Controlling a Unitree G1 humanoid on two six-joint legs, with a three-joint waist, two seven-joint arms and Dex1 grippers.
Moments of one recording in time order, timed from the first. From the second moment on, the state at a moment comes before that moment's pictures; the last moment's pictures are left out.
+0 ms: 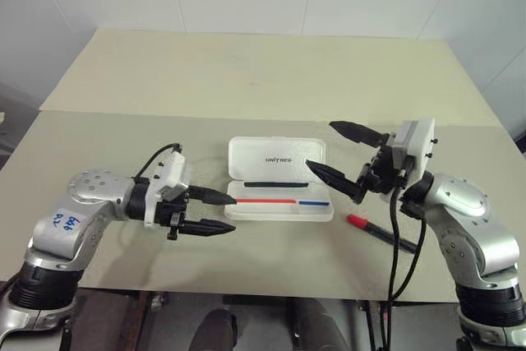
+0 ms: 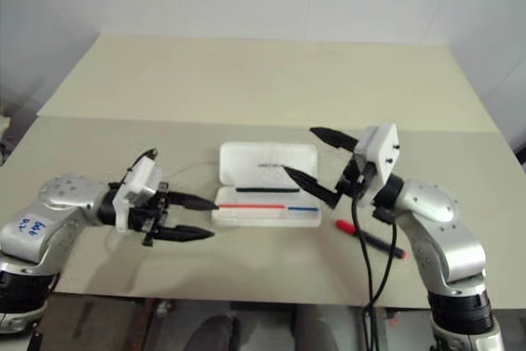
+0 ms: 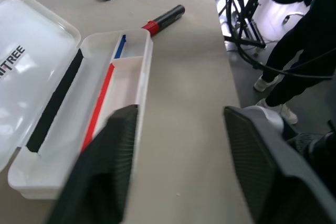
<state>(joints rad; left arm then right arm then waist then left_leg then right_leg) -0.33 0.82 0.06 -0.32 -0.59 0.60 -1.25 -0.25 -0.60 -0.14 -0.43 0.59 0.36 0.80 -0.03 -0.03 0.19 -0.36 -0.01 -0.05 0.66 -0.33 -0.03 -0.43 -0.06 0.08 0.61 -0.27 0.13</state>
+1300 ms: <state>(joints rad) -0.35 0.82 0.26 -0.21 -0.74 0.57 -1.23 0.06 -0.85 -0.24 -0.04 0.46 0.34 1.10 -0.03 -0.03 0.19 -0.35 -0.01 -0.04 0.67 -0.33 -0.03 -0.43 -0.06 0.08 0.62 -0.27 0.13</state>
